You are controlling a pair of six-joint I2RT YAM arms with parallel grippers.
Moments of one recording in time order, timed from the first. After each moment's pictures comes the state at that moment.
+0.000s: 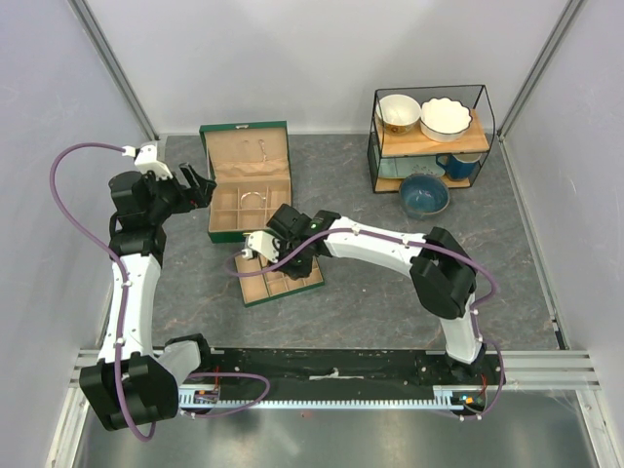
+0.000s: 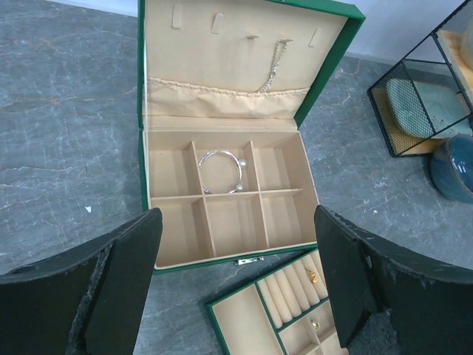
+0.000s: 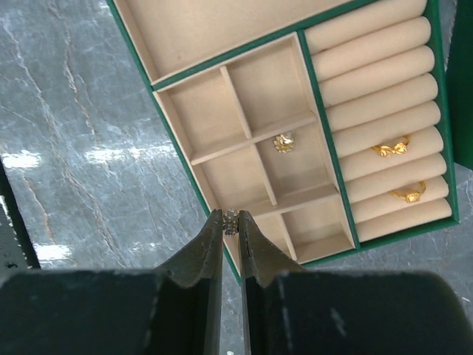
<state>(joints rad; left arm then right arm) 0.20 1.05 0.93 -0.19 0.42 -0.20 1.00 1.99 1.60 -0.72 -0.22 -0.45</state>
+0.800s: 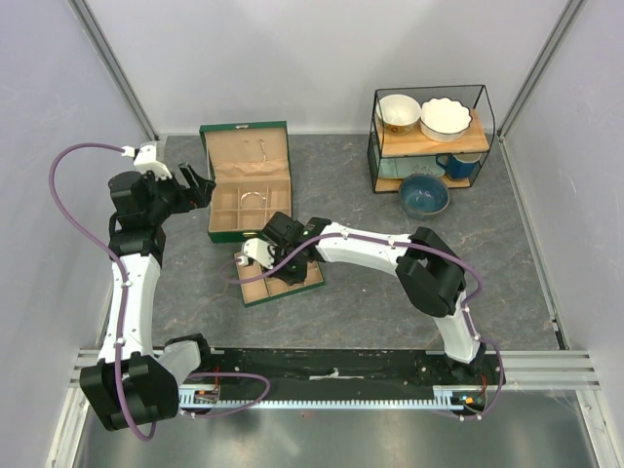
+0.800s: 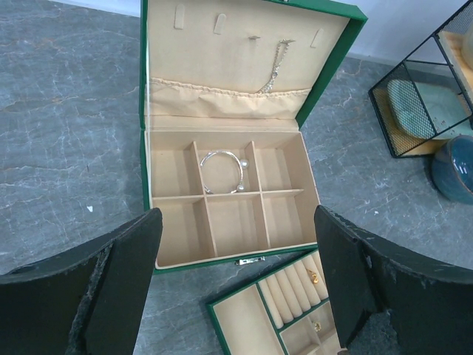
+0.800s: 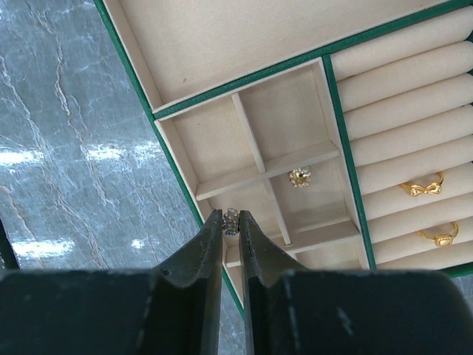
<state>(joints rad) 0.21 1.05 0.93 -0.19 0.42 -0.20 1.02 2.06 1.60 -0.66 -0.23 -0.44</state>
